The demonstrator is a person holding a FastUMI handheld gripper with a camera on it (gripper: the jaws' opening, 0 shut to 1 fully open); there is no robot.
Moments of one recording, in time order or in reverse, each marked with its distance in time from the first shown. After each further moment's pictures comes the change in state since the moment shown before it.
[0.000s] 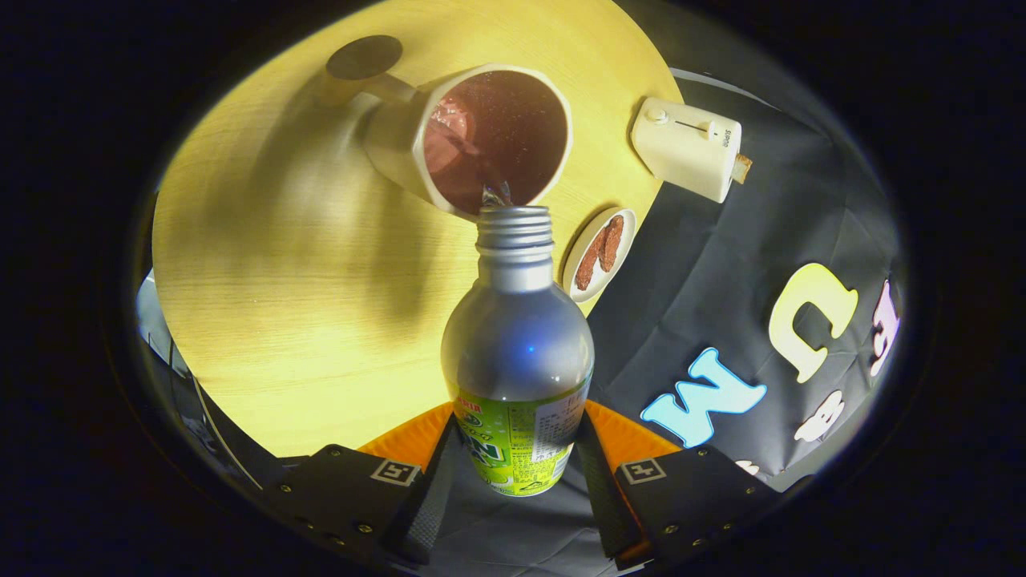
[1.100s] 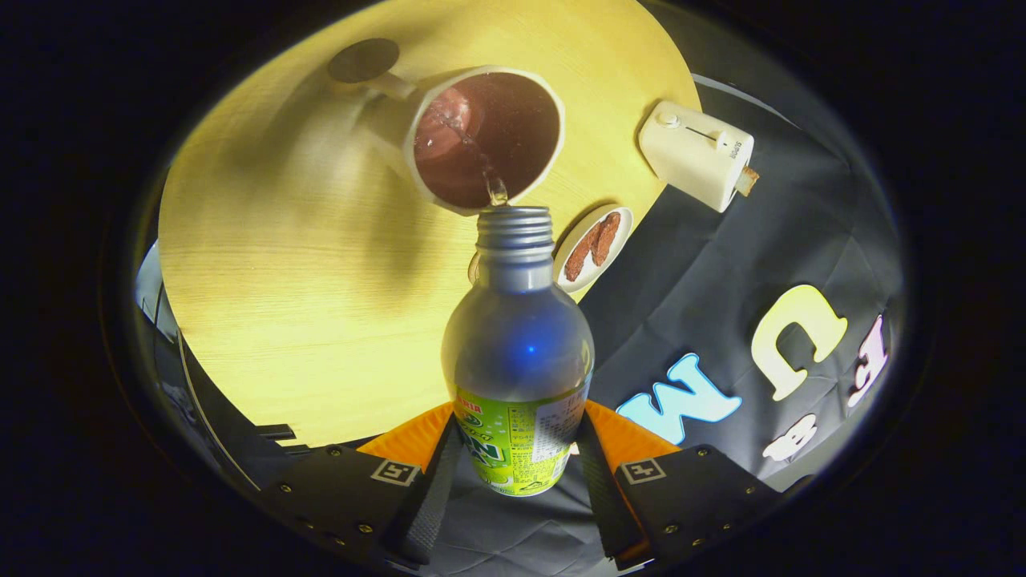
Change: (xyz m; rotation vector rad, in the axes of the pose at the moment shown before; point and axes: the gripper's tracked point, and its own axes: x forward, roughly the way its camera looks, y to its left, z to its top) arm -0.017 -0.025 -0.003 -0.107 0.063 -0.025
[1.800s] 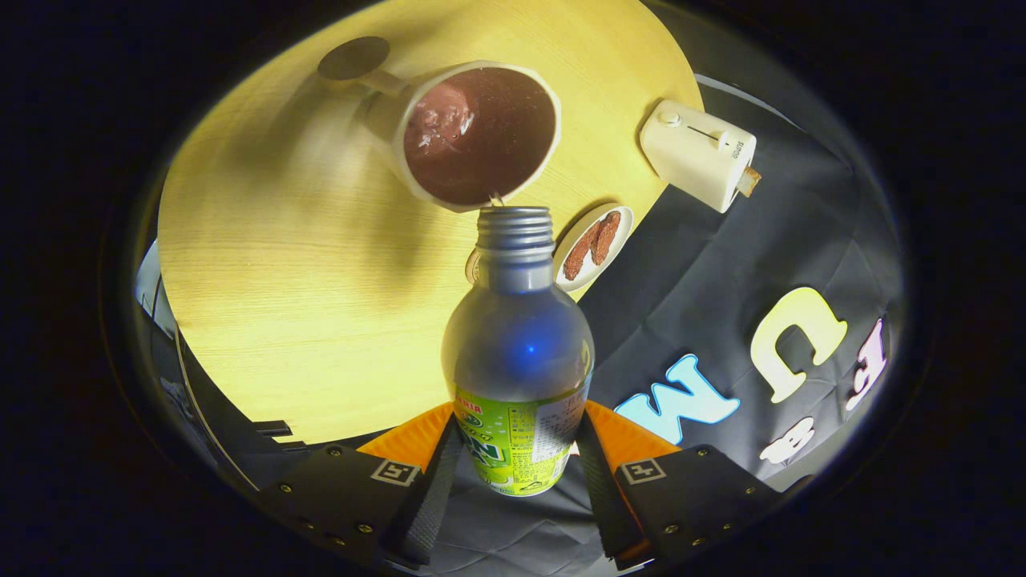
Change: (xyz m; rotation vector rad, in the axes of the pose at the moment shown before) arm 0.004 0.000 -0.001 -0.003 0.005 0.002
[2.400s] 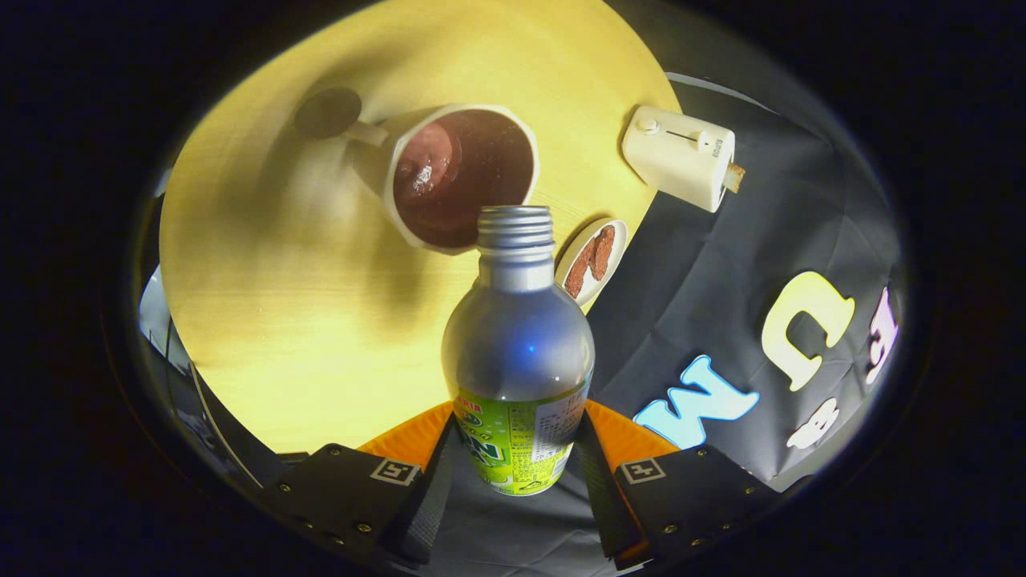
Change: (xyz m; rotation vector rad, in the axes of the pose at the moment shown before) arm -0.001 0.013 0.019 0.146 -0.102 0.029
